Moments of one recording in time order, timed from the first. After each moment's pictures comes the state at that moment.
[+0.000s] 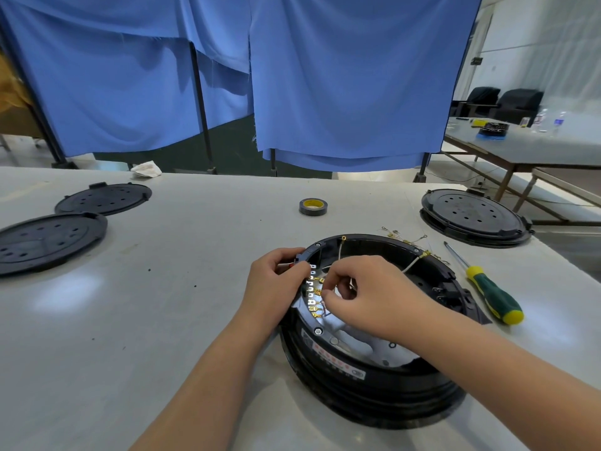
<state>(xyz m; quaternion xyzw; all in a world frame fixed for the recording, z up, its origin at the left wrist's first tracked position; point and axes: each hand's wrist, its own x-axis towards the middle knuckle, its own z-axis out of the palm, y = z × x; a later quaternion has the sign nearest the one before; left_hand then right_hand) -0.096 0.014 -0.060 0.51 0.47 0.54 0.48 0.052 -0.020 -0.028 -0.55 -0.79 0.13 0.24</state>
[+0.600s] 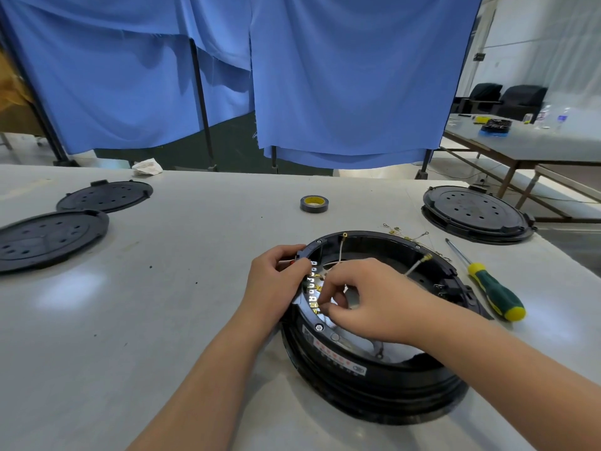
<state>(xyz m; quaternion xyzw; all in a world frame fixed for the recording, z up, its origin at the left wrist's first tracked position) -0.096 0.014 -0.060 0.51 0.47 0.54 0.48 0.055 -0.022 -0.027 -0.49 -0.83 0.15 0.21</state>
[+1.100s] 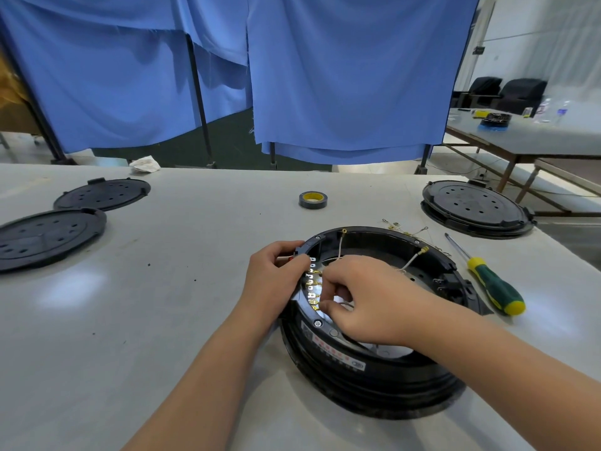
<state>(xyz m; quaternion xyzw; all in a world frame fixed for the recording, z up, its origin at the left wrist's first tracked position) -0.095 0.013 -0.059 0.50 0.47 0.54 0.48 0.049 -0.025 -0.025 -0.49 -0.86 0.08 0.16</state>
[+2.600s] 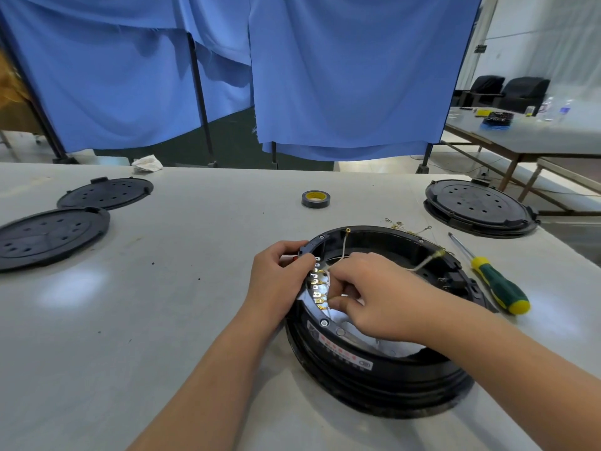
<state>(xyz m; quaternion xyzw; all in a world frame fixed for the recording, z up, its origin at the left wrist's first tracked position) -0.094 0.012 -0.060 0.49 0.48 0.55 0.49 0.055 -0.019 -0.027 -0.48 -0.87 0.07 0.13</state>
